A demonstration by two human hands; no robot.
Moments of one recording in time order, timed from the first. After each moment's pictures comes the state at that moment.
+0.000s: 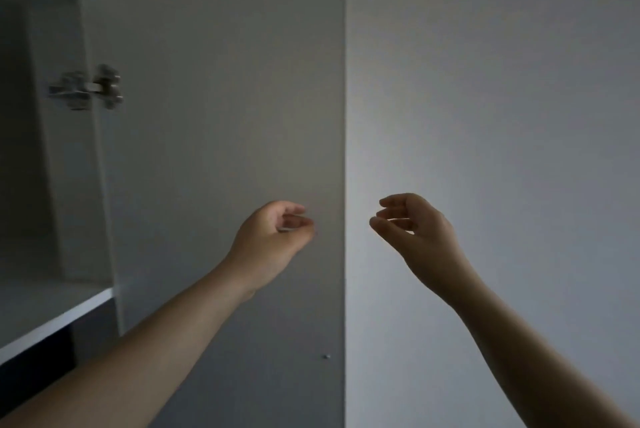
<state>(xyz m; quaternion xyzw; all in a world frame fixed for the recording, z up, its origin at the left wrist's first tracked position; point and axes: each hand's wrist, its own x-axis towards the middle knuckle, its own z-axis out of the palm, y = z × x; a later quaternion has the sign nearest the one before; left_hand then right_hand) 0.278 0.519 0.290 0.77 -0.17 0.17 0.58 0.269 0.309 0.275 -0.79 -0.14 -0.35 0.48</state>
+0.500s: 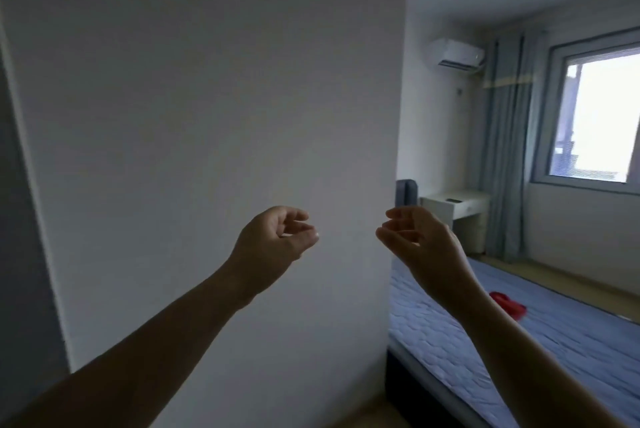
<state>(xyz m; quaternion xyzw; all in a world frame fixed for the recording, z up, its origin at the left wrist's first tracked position) 0.190 0.253 0.250 0.69 -0.43 -0.05 0.58 0.040 0.084 0.229 -0.82 0.15 -0.46 0.31</state>
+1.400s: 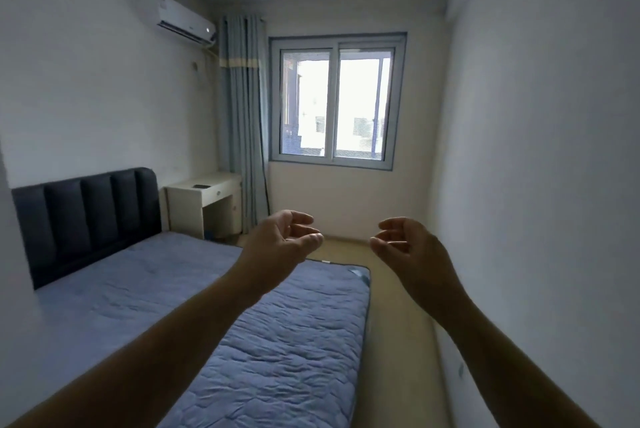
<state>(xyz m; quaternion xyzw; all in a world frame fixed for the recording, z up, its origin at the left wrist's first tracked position) -0.180 -0.324 0.198 0.46 -0.67 -0.31 0.50 -0.394 -0.328 0.178 -0.70 0.46 -0.53 0.14</state>
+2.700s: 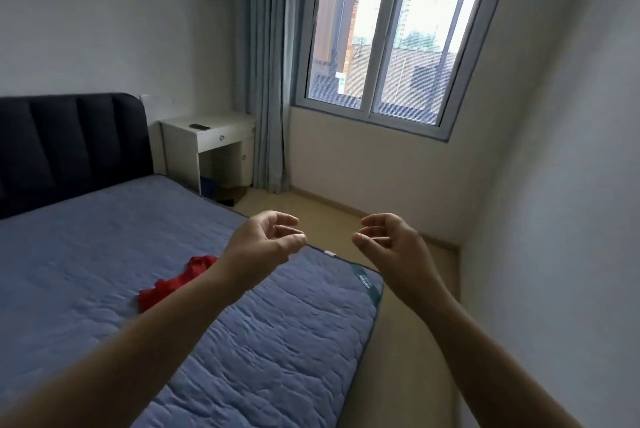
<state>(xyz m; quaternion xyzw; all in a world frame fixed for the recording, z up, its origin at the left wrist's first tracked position) -0.306 -0.926 0.102 0.55 -0.55 -0.37 0.50 -0.517 -0.973 0.102 -0.74 0.46 -0.43 0.25</state>
